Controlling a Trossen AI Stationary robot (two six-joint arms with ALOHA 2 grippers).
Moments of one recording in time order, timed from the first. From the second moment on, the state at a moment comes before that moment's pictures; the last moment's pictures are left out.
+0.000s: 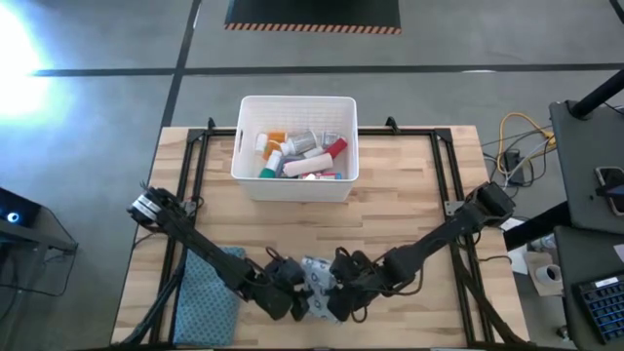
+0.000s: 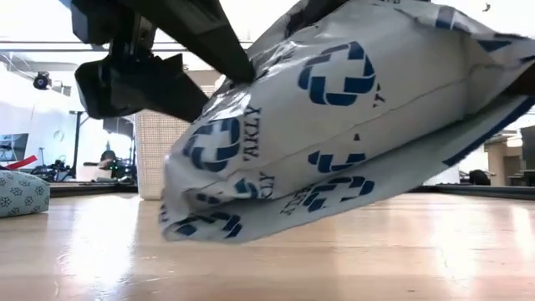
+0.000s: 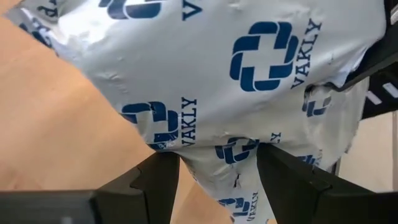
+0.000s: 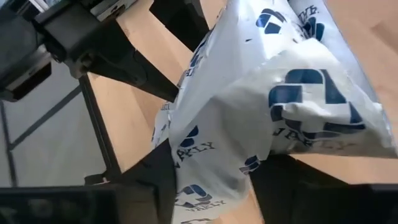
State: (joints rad) left arm -0.59 1.80 1.16 -0.11 -0.52 -1.12; right arm 0.54 1.85 1.37 -0.45 0.30 1.11
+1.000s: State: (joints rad) left arm -0.84 1.29 1.20 -0.12 -1.02 -0.84; right arm 0.32 1.68 2.06 -1.29 0.91 0.92
